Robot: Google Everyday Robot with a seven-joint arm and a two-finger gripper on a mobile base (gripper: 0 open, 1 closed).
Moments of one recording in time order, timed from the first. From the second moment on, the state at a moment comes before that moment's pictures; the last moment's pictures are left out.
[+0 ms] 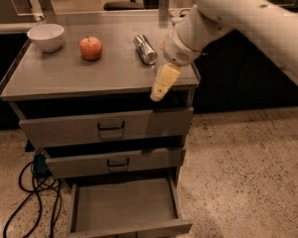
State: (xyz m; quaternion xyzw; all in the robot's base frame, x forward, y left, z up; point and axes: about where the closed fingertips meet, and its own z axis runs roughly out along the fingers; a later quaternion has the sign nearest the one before) arm 0.641 -0.036 0.872 -0.66 0.70 0.08 0.28
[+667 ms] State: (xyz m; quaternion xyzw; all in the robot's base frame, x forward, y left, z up) arm 0.661 0.006 0.874 -0.65 0.70 0.06 0.27
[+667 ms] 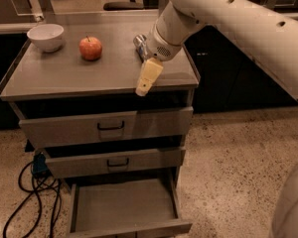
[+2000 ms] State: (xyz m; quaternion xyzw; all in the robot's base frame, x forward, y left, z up) arm 0.745 -0.095 0.948 -0.48 0.80 -0.14 0.33
